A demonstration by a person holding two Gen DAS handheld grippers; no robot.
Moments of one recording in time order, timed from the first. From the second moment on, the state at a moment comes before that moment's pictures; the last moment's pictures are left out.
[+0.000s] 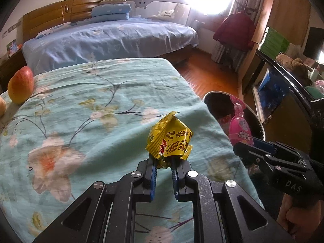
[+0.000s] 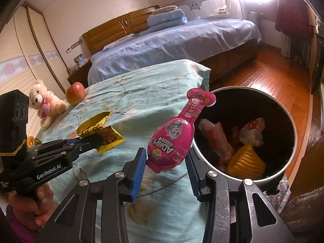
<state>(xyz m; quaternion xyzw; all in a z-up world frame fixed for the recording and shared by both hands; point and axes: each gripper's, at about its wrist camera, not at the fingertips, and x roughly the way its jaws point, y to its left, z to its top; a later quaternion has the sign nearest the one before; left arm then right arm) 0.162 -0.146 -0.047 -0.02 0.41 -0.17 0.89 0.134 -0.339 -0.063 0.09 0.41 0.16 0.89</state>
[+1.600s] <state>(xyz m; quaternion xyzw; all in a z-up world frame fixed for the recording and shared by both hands) 0.190 -0.227 -0.045 0.01 0.41 -0.22 0.88 0.141 -0.406 -0.067 0.12 0.41 0.10 0.90</state>
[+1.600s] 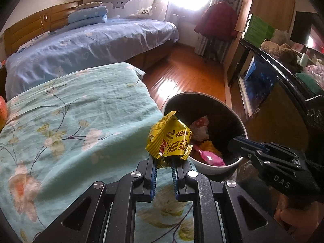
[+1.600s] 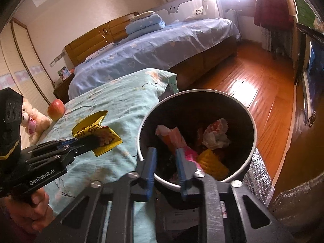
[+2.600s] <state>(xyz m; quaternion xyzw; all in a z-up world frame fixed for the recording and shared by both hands) 0.210 -0.269 -0.048 0.02 0.42 -0.24 0.88 0.144 -0.428 -0.071 0.13 0.41 0.08 0.90</state>
